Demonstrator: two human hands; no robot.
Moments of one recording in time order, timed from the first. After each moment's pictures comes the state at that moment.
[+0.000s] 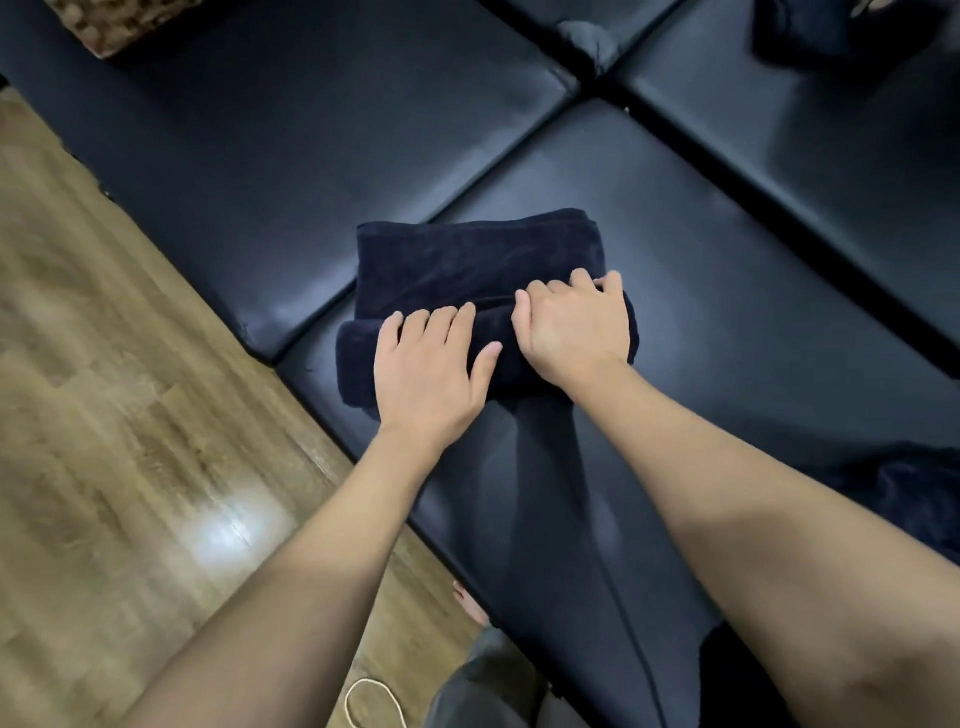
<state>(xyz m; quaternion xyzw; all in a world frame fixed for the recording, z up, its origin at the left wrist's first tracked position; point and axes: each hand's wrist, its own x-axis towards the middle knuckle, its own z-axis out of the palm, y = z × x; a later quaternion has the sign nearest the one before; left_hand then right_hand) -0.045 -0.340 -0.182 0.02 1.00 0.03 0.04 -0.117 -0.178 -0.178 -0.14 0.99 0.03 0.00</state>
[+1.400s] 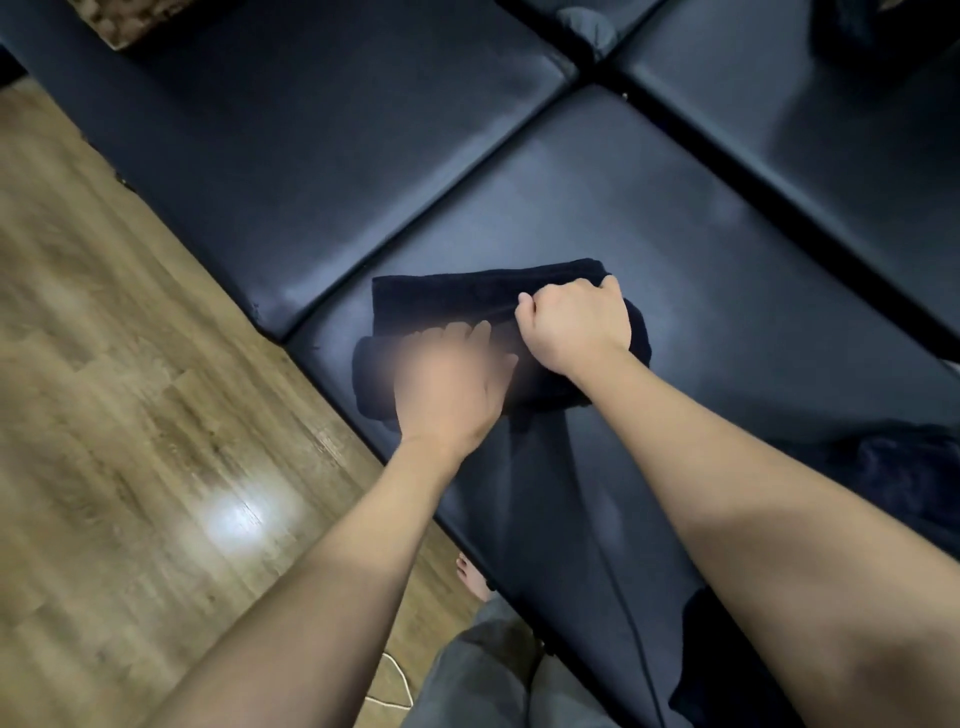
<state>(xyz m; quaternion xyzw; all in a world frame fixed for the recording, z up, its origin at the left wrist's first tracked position) -0.012 -0.311 -0.176 -0.01 1.00 0.03 0.02 -0.109 -0.171 -0.156 -0.12 0.98 0.03 0.16</state>
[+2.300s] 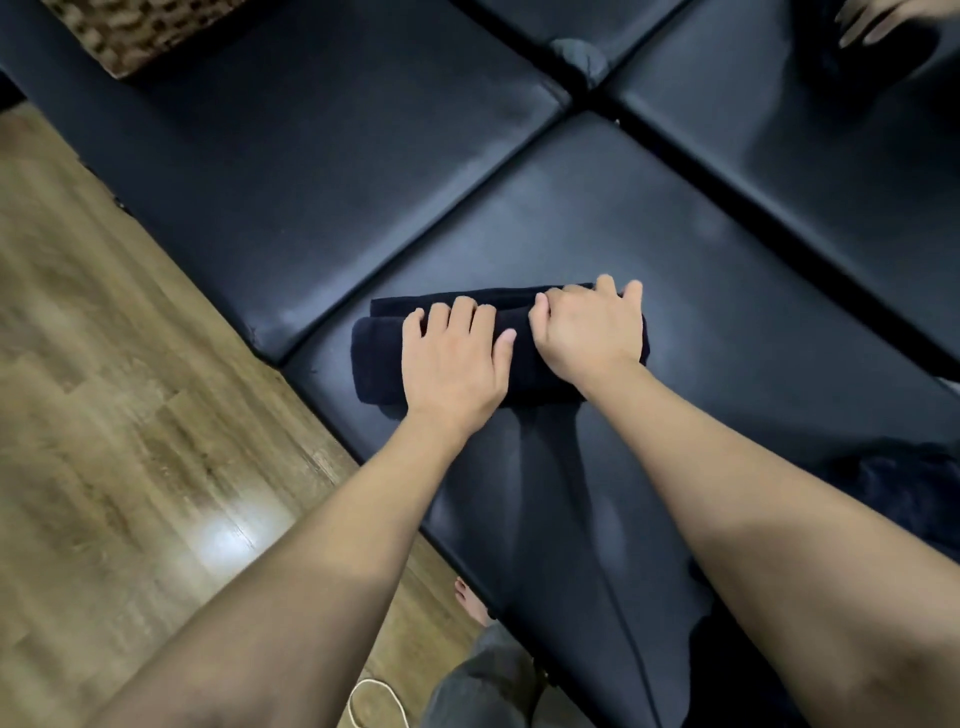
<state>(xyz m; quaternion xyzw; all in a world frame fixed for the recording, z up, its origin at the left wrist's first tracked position) -0.059 -0.314 -0.174 -0.01 1.00 0.03 0.02 -0.118 -0.163 -0.162 -0.08 0.99 0.04 0.08</state>
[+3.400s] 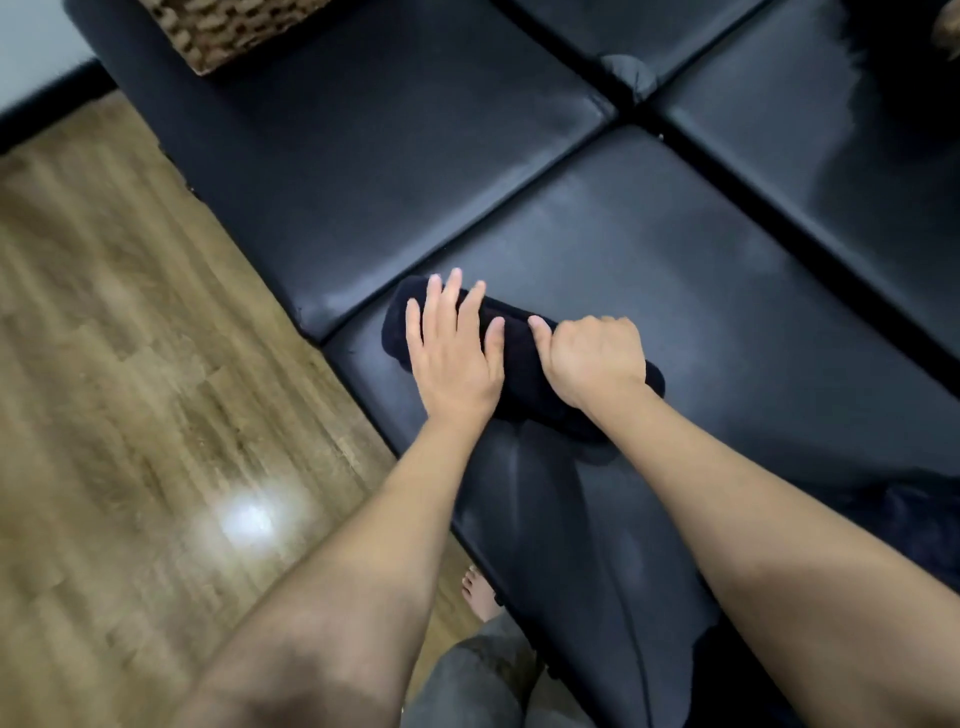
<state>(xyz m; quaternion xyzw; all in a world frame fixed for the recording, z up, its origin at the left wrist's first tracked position) -0.040 -0.321 -0.199 -0.13 0.96 0.19 -0.17 -0.094 -0.180 -0.150 -0.18 0.97 0.06 0.13</state>
